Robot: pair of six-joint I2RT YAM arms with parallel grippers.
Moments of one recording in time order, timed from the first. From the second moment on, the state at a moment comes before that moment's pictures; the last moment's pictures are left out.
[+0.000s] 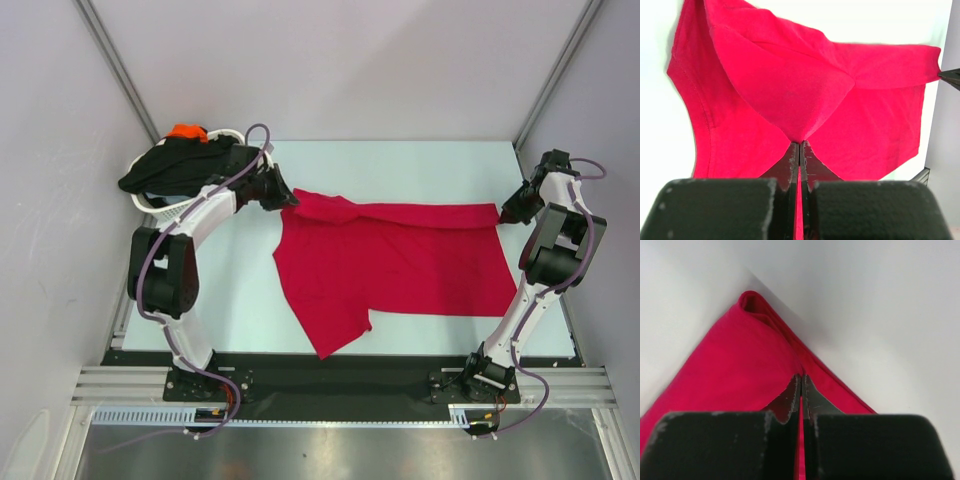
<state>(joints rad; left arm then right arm) -0.25 1.82 1.40 -0.36 0.41 -0.56 -0.41 2.12 1.72 -0.78 -0.15 0.41</state>
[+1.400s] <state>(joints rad) -0.31 1.71 1.16 -0.31 0.43 -0.59 -0.41 2.12 1.63 -0.78 -0.09 0.39</state>
